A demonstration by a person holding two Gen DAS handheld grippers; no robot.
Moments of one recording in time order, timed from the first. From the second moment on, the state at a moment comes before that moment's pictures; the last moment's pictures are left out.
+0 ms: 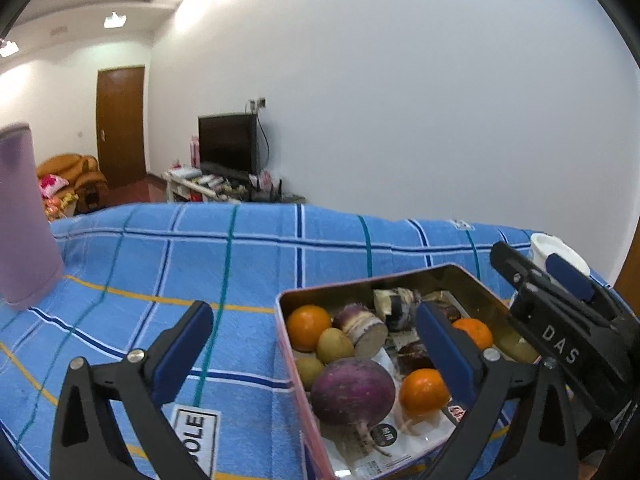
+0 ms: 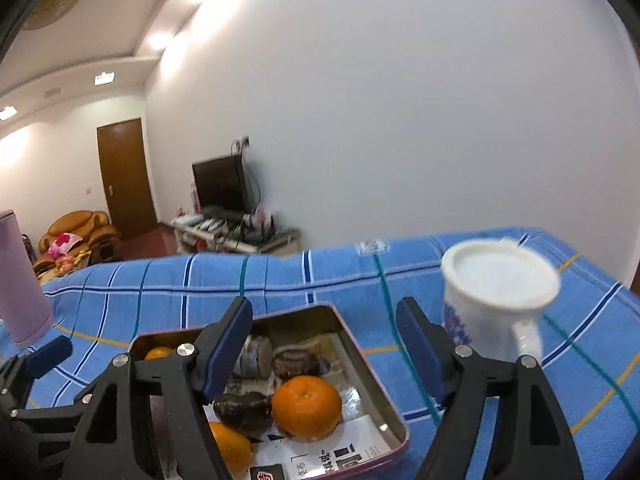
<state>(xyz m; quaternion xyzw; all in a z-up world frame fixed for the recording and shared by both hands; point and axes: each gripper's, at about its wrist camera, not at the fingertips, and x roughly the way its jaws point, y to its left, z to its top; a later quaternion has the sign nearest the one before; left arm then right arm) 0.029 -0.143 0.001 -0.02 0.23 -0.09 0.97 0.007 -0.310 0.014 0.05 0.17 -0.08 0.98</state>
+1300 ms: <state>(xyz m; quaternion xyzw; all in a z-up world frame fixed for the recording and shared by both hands) -0.045 -0.126 0.011 0.02 0.16 -0.09 0.98 -0.093 -0.280 0.029 0.01 0.07 -0.11 0.99</state>
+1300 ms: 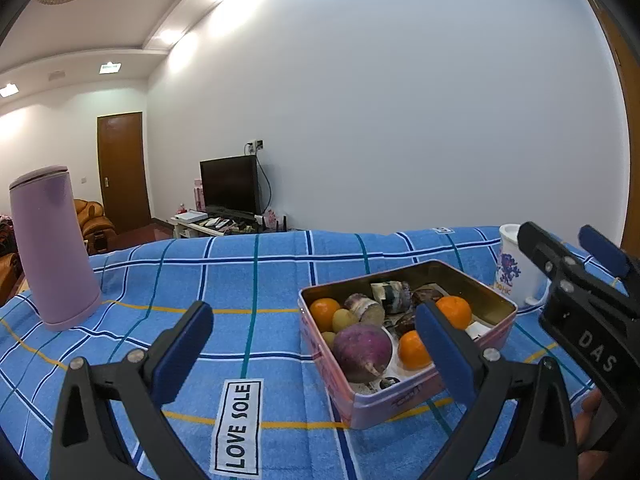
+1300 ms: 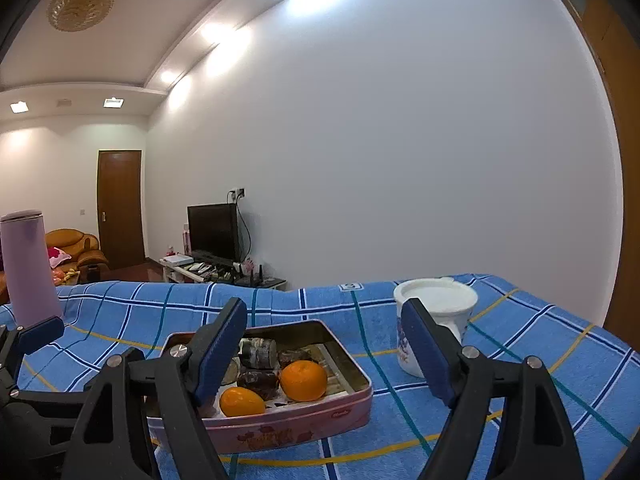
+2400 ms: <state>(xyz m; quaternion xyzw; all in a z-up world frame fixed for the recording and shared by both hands) -0.041 -0.124 0.010 0.02 0.17 -0.09 0.98 -0.100 -0.280 0.031 0.01 0.06 -0.12 0.99</state>
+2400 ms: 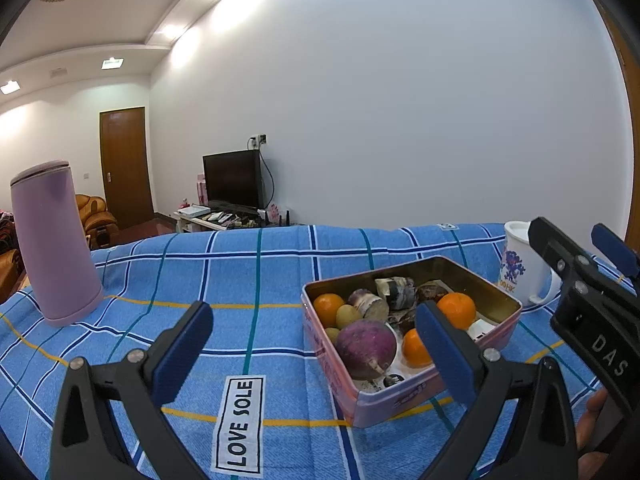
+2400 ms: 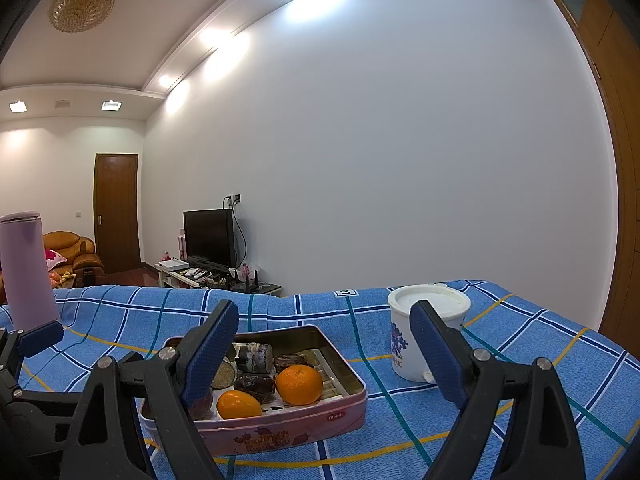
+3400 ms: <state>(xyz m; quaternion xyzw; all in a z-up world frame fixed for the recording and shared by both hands) -0.038 -0.121 0.007 0.01 0.18 -0.08 0.98 -0.099 -0.283 0.031 0.01 0.06 -0.12 0.99</state>
